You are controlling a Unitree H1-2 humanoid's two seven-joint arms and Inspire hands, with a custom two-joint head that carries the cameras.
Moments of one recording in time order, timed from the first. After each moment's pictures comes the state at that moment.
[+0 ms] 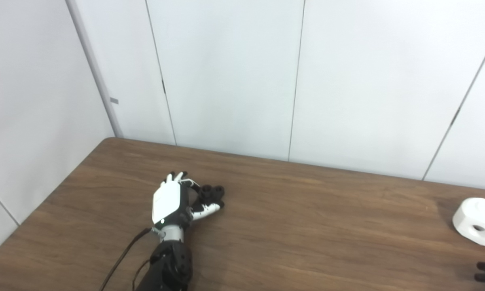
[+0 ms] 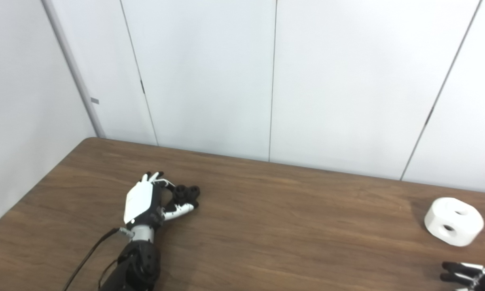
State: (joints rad) left arm -0.29 0.21 -0.10 0.27 0.66 0.30 0.37; right arm 0.05 -0.39 -0.25 -0.03 0.22 -0.08 0.23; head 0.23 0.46
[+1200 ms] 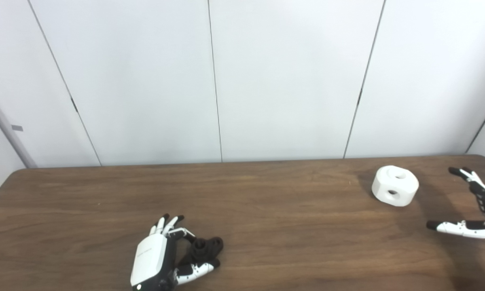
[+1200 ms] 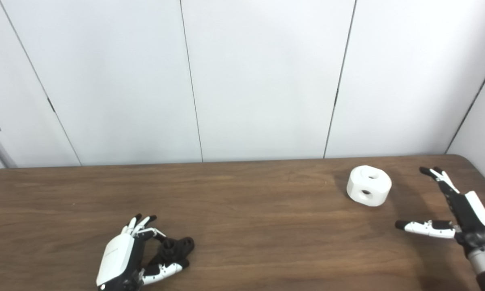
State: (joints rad) left arm -0.05 0.17 -0.30 -0.07 0.75 0.22 0.21; right arm -0.17 -0.54 -0.28 0.18 -0.15 -0.09 0.07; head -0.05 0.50
